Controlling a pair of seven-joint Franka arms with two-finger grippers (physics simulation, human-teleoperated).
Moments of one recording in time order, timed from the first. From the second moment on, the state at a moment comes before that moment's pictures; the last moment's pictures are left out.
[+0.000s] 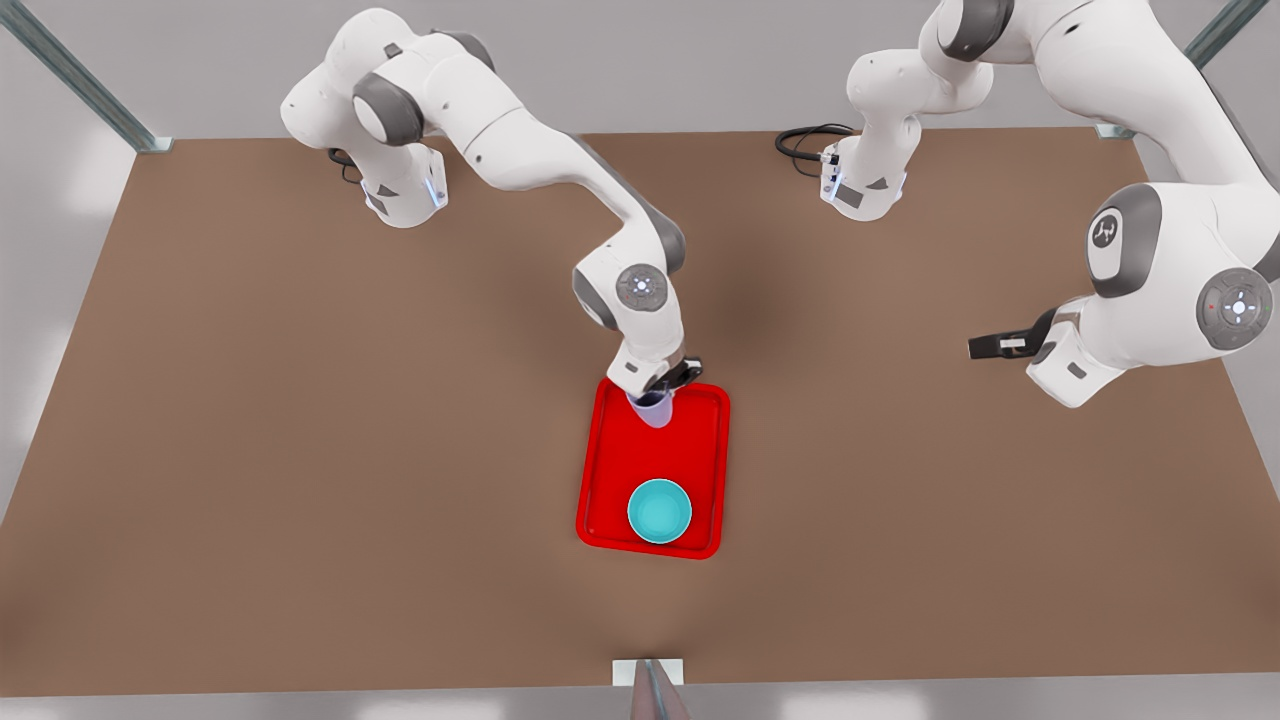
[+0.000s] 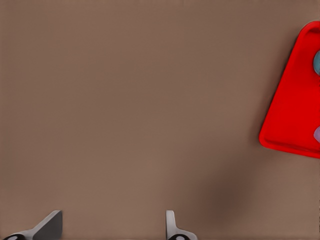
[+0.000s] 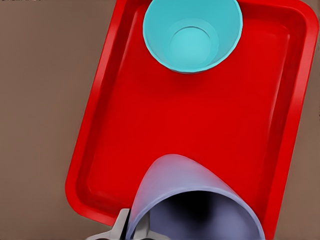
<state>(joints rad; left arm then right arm) 0.00 0.32 -0.02 -1.28 -0.05 1.29 -0.10 0.96 0.79 -0.20 -1.28 0.22 2.21 0.61</state>
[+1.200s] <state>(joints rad) 0.01 0.35 -0.02 -1.26 -0.18 1.34 -0.10 0.37 0.11 -0.41 -1.39 0.03 1.40 0.44</state>
